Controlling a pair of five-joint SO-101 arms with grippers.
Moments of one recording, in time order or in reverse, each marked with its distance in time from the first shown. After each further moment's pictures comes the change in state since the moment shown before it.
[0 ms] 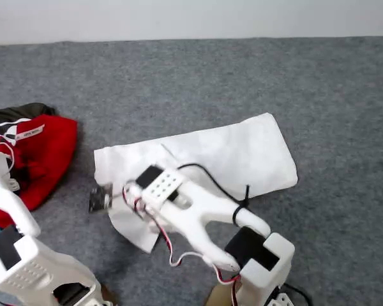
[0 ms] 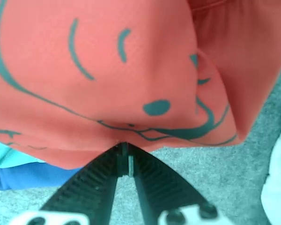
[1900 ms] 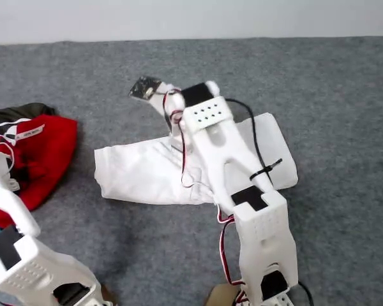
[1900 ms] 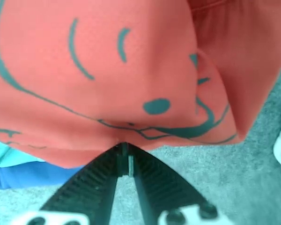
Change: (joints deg) left arm 0.0 0.0 0.0 0.8 0.0; right arm 23.6 21.5 -51.7 20.7 -11.3
